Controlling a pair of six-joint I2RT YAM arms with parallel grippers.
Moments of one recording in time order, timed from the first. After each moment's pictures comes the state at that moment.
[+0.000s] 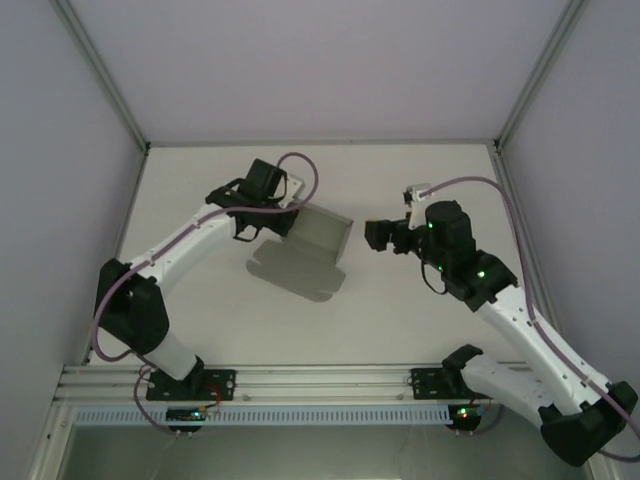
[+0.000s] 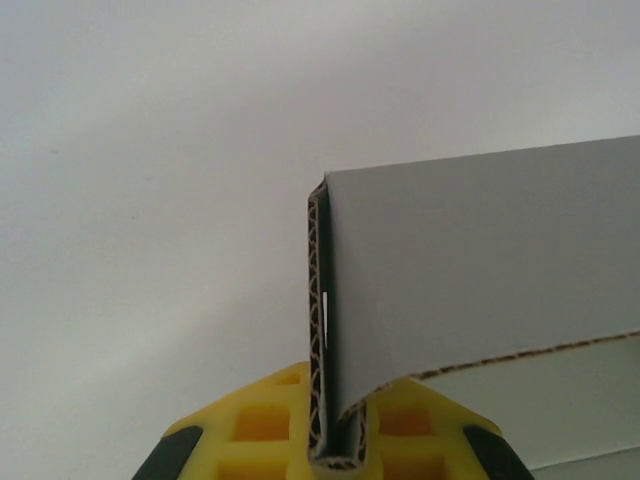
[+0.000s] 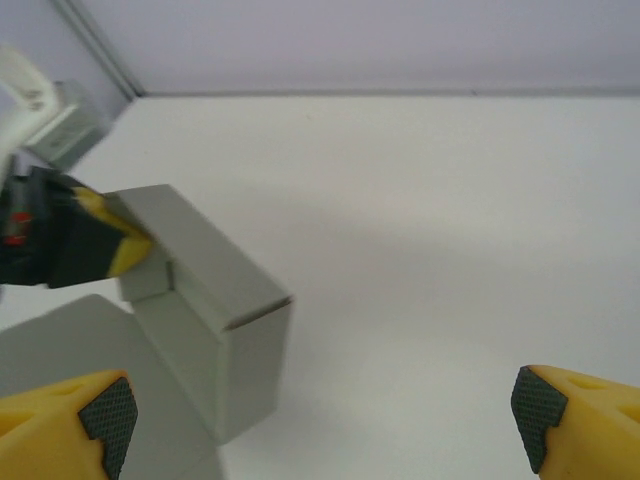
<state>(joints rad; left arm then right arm) -0.59 1.59 1.35 -0.72 0.06 0.02 0.52 0.90 0.93 -0.50 0.02 0.31</state>
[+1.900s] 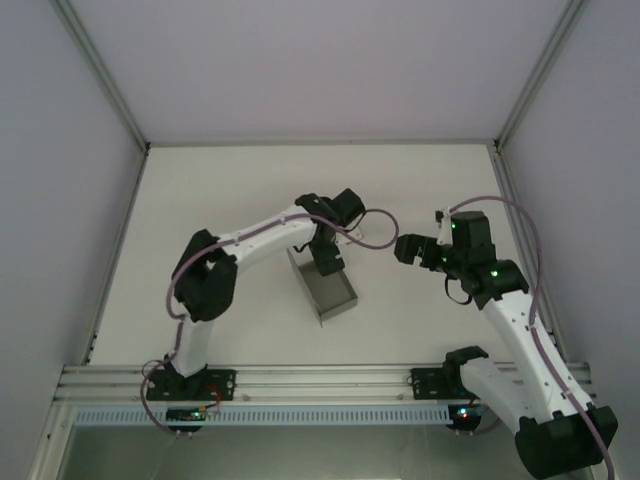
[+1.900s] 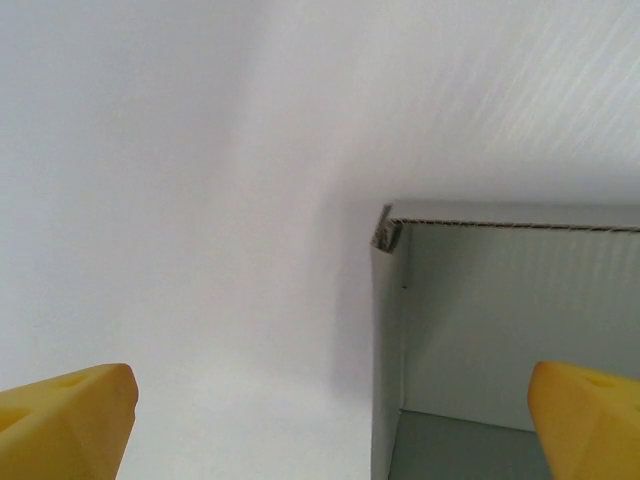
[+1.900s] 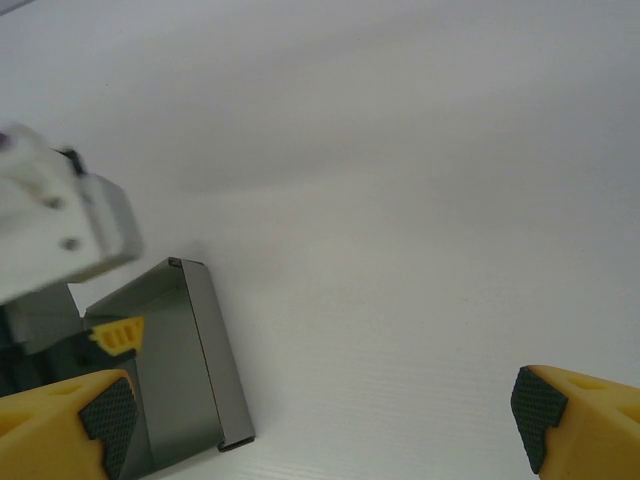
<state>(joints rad) -0.89 1.98 1.70 -1.01 -0.25 0.33 0.22 0.86 0.84 -0.73 -0.18 0.38</state>
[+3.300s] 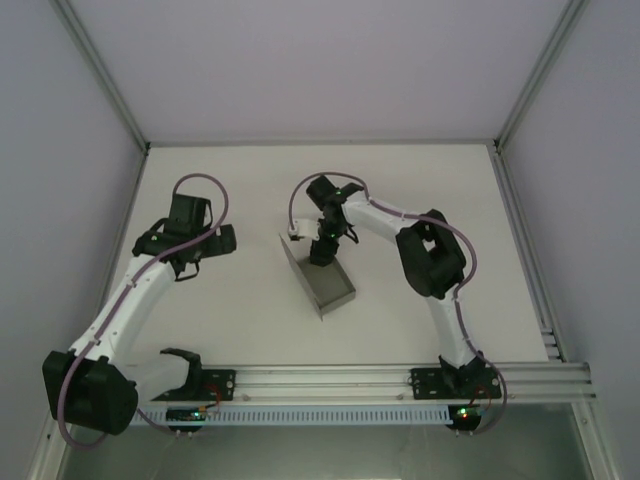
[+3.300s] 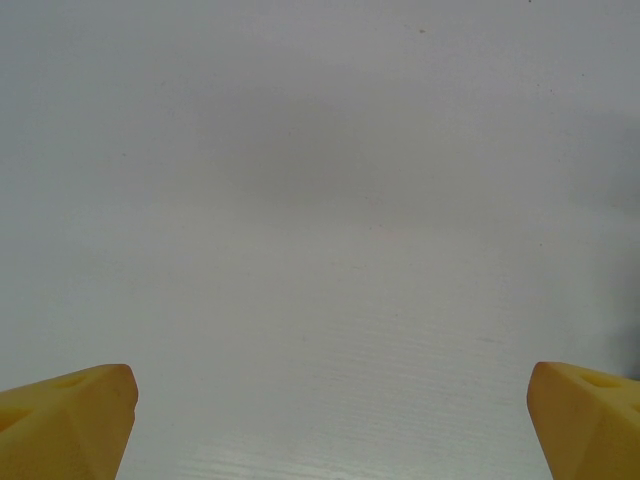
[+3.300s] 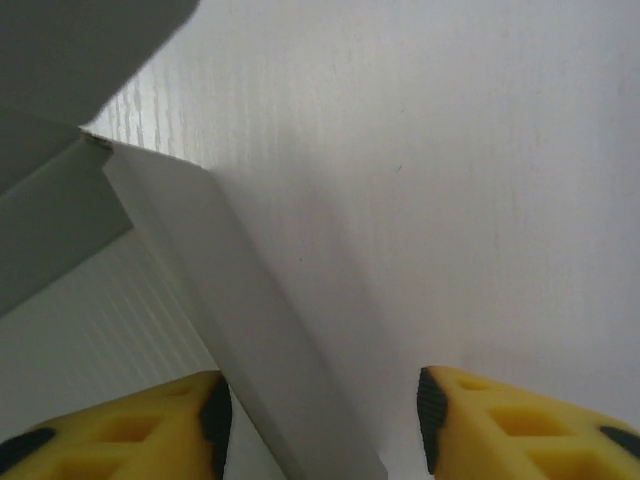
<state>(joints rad) -0.25 1.12 0.96 -0.79 -0.19 -0.37 0.65 2.16 1.70 -0.88 -0.32 -0.81</state>
